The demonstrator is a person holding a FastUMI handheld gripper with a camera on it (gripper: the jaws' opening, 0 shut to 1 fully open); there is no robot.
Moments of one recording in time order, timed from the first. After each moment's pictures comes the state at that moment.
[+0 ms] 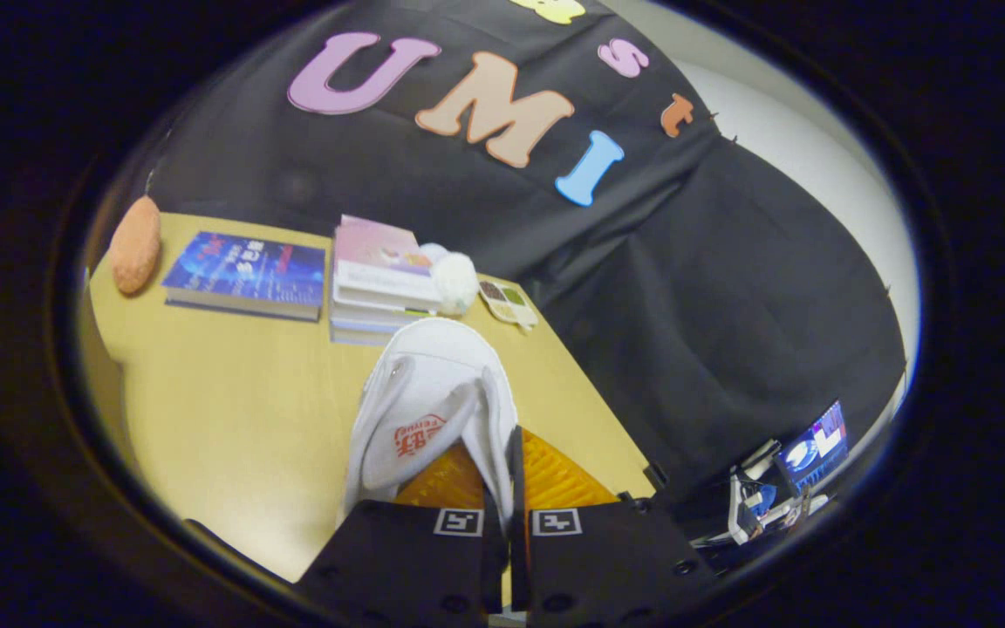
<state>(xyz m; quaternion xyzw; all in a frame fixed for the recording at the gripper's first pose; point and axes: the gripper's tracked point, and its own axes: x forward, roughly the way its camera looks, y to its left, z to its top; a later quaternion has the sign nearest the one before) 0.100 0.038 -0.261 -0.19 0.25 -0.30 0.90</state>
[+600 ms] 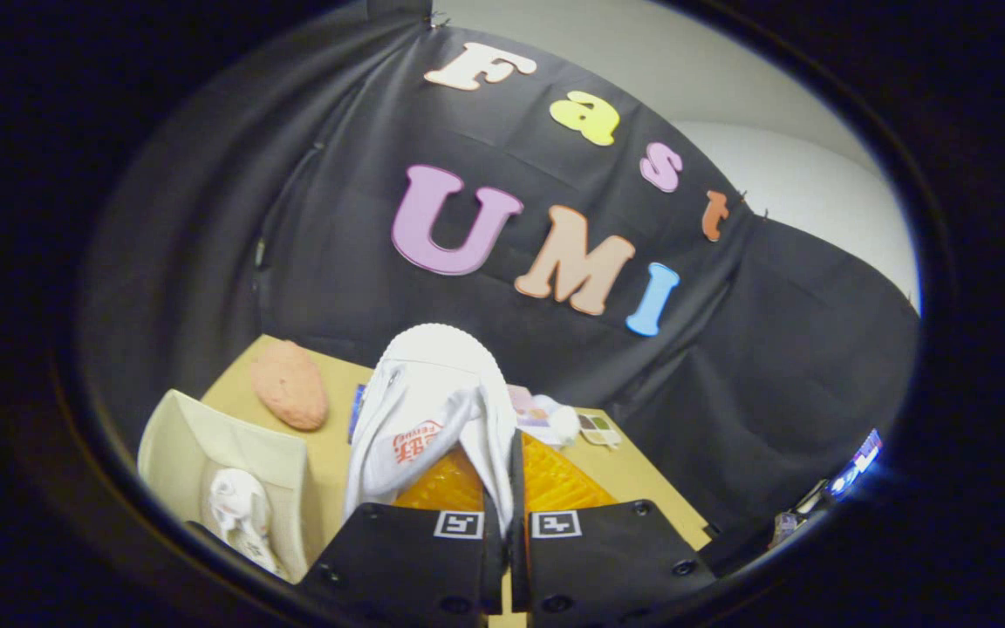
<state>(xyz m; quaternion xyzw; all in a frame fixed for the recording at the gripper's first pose) 0.090 0.293 -0.131 -0.16 0.09 -0.13 0.97</state>
